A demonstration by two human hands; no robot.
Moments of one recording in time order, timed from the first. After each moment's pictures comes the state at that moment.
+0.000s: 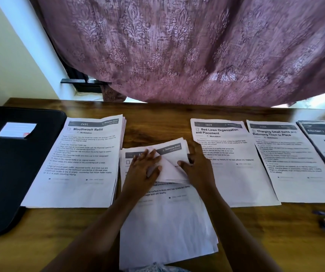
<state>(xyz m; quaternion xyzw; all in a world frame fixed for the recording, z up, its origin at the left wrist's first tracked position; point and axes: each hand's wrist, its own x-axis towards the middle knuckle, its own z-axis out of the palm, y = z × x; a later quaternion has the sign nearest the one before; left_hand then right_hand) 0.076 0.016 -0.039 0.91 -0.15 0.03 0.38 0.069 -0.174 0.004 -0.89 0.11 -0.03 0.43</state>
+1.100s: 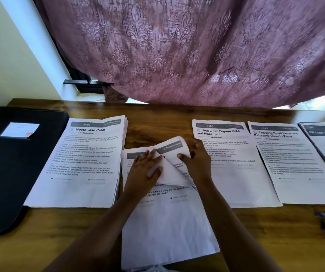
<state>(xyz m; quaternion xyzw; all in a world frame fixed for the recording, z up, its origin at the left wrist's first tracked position) 0.075 0.016 -0.034 0.92 -0.15 0.00 0.35 0.086 -0.162 0.007 -0.83 0.15 -0.07 0.53</state>
